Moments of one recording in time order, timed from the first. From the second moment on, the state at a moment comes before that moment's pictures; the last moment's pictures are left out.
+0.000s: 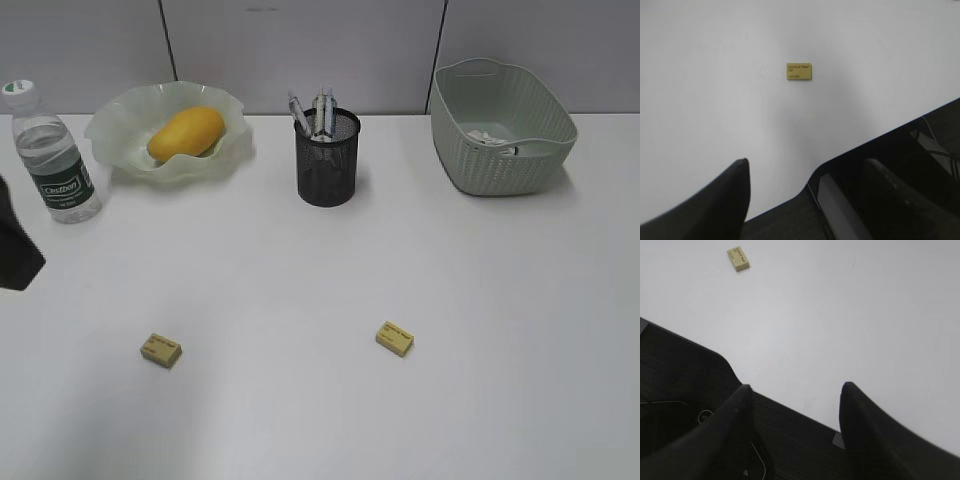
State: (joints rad) left arm -0.56 1.17 -1.05 0.00 1.19 -0.13; right arm 0.53 0.33 -0.51 -0.07 1.06 0.05
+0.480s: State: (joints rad) left arm -0.57 0.59 -0.69 0.00 1.06 -0.13; right arm 0.53 0.33 -0.51 -0.07 1.06 0.05
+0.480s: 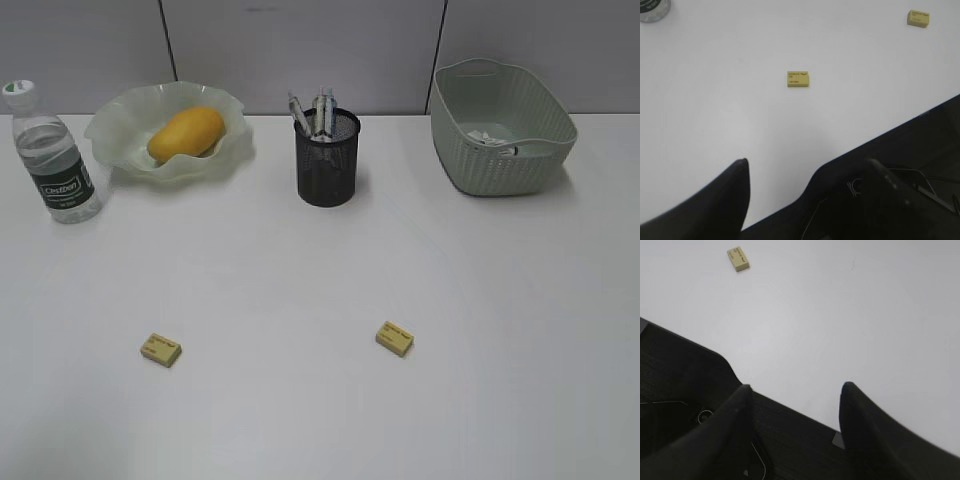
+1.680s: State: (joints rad) left arm -0.57 0.33 -0.53 0.02 1.06 -0.13; right arm 0.53 0.87 -0.68 -0.05 0.87 0.04
